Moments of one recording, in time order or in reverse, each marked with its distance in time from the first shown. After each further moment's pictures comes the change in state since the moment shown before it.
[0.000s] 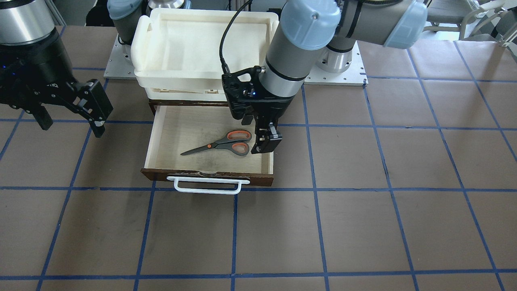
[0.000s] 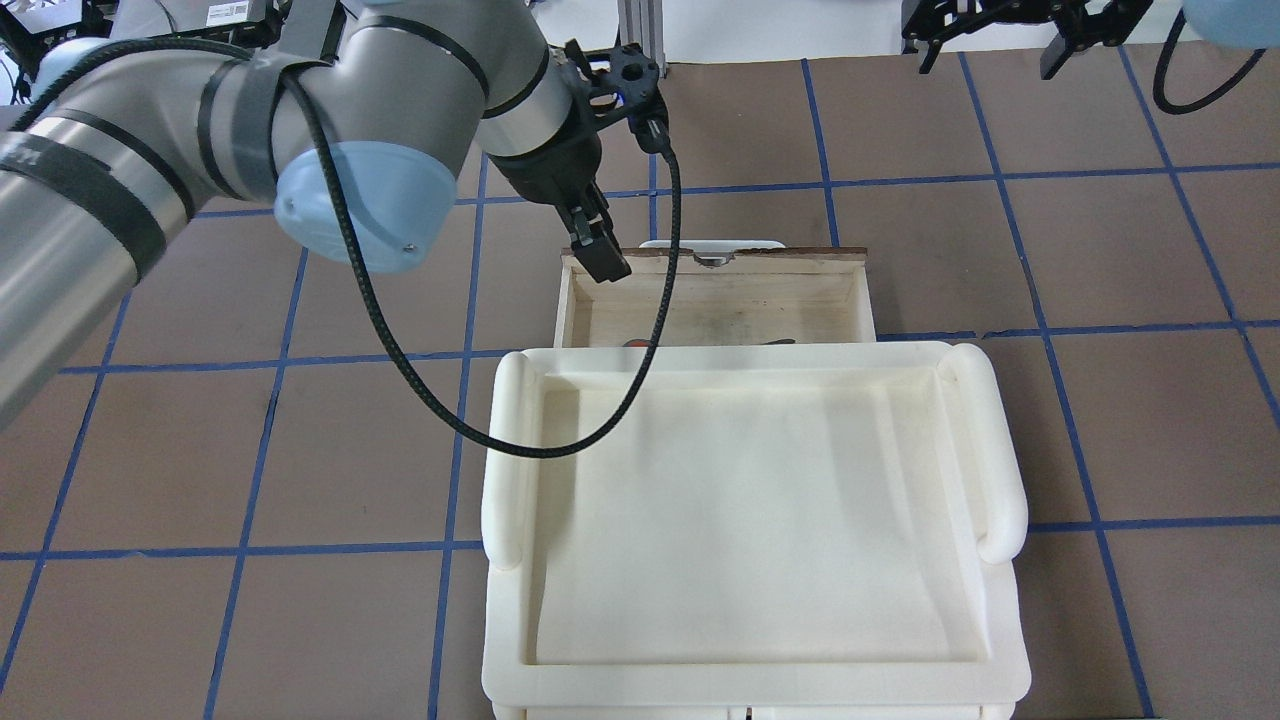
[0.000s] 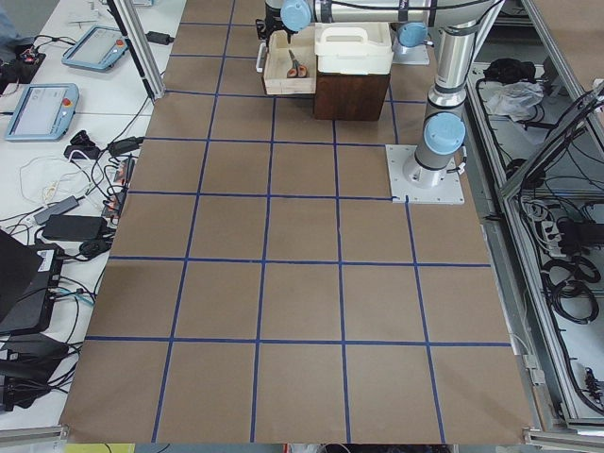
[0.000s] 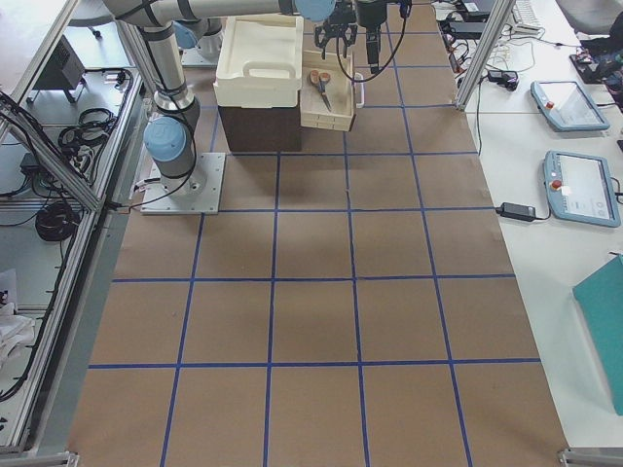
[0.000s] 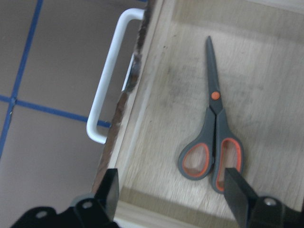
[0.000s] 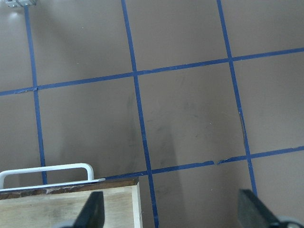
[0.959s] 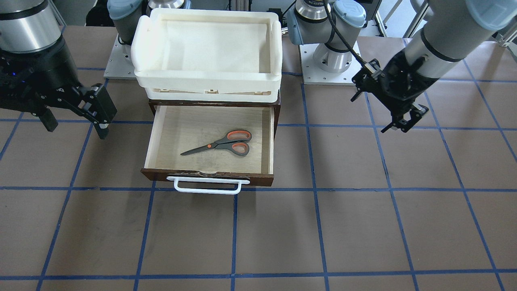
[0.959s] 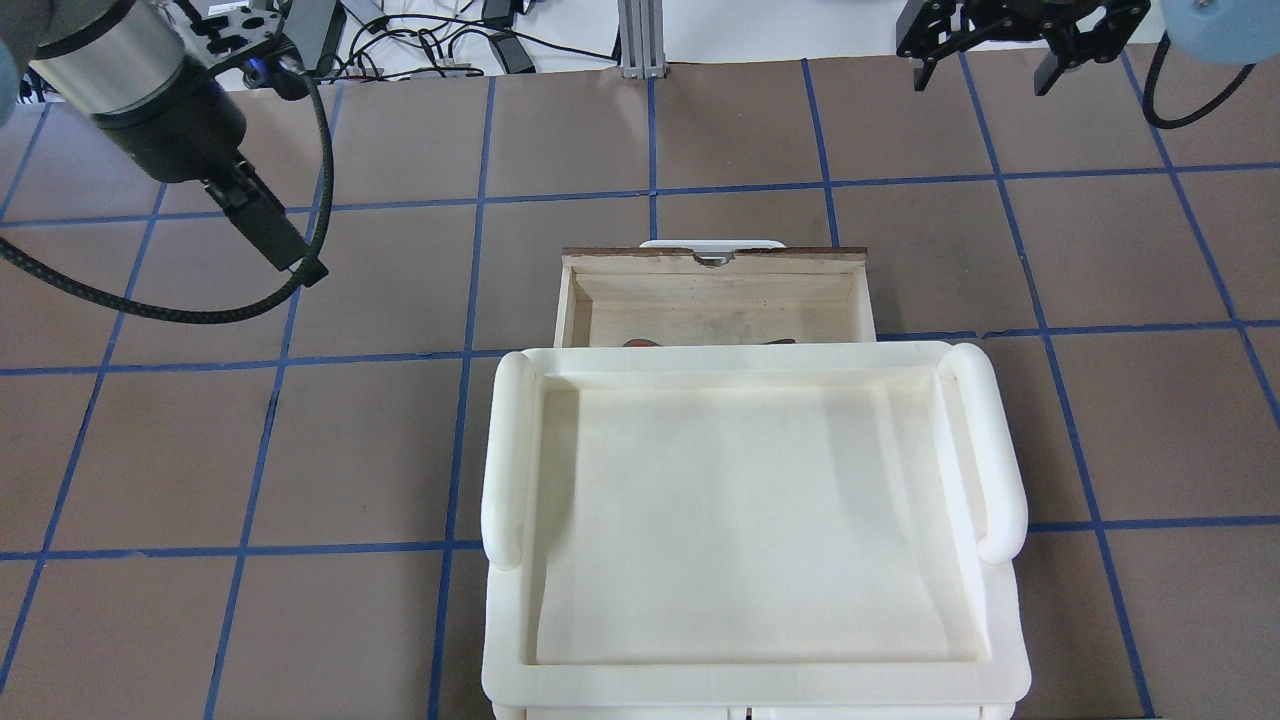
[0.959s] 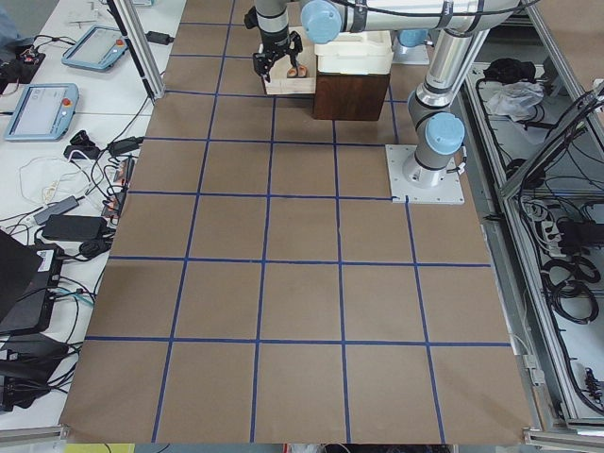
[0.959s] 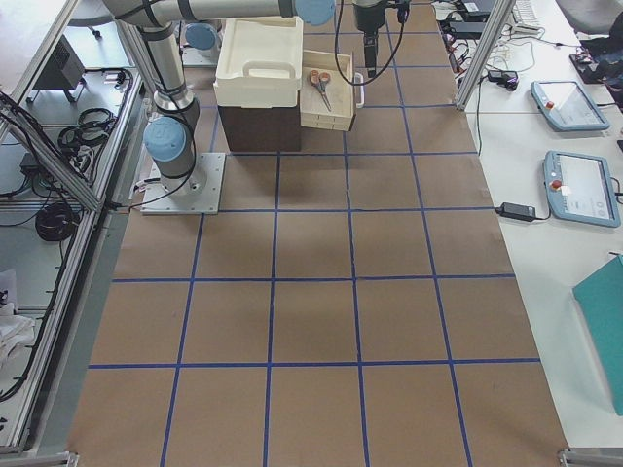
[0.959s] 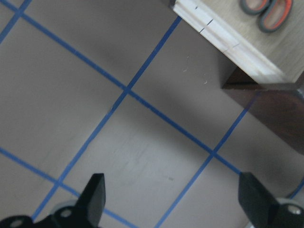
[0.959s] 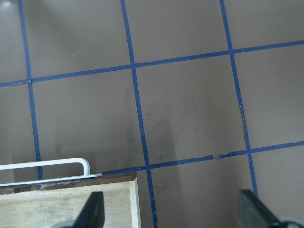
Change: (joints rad) left arm 0.432 0.133 0.007 -0.390 0.141 -0.016; right arm 0.003 0.002 0.025 0.001 -0.007 0.002
